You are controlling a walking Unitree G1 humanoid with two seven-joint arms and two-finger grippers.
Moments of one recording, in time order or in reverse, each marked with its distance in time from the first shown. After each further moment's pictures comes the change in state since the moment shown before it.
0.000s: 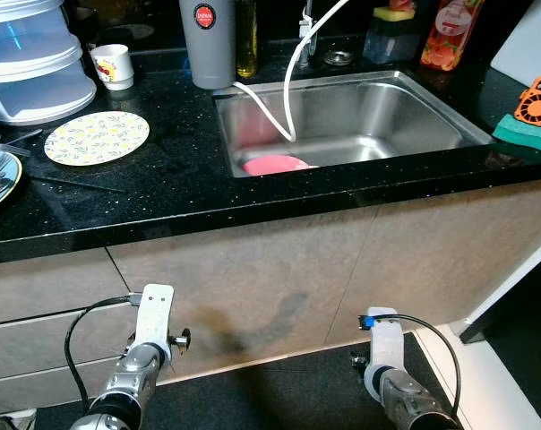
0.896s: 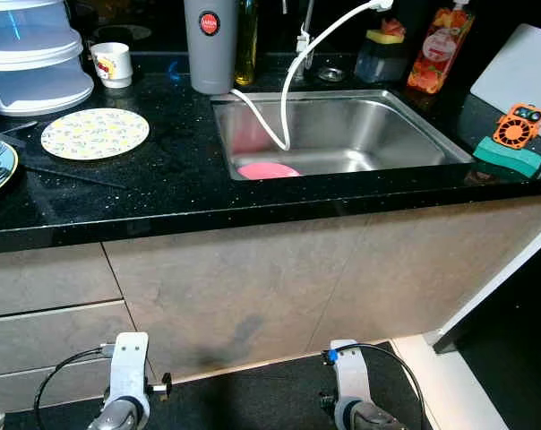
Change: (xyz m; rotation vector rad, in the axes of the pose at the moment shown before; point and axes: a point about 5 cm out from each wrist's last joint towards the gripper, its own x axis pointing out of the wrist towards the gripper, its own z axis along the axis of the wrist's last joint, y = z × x) left arm -0.022 0.016 -0.060 -0.059 0.032 0.028; right arm -0.008 0.043 -0.047 -0.044 0.165 0.145
